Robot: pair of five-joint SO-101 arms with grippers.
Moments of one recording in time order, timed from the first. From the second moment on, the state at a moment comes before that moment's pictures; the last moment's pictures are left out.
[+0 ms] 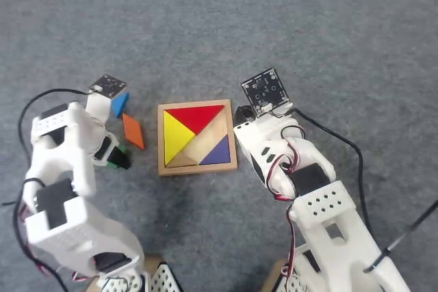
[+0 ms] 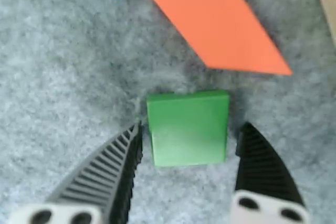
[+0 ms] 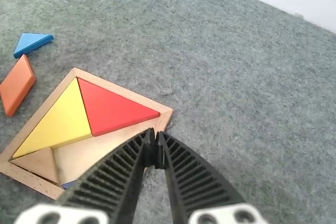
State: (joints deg) left arm -31.3 12.3 28.4 59.2 -44.6; right arm -28.3 -46.1 59.3 28.3 5.2
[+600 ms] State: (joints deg) left arm -30.3 12.0 28.4 62.3 -41.5; right arm -28.3 -43.8 59.3 26.2 5.2
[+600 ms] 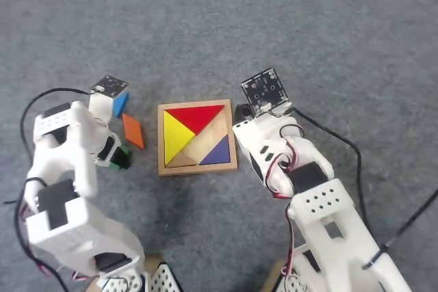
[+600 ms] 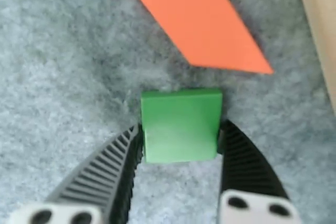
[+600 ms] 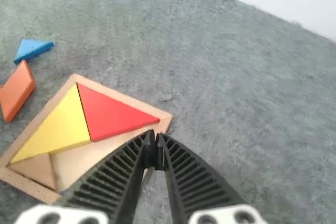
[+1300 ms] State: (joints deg) left arm -26.8 3.9 34.6 63.9 -39.6; right arm -28.2 -43.1 59.3 25.8 5.2
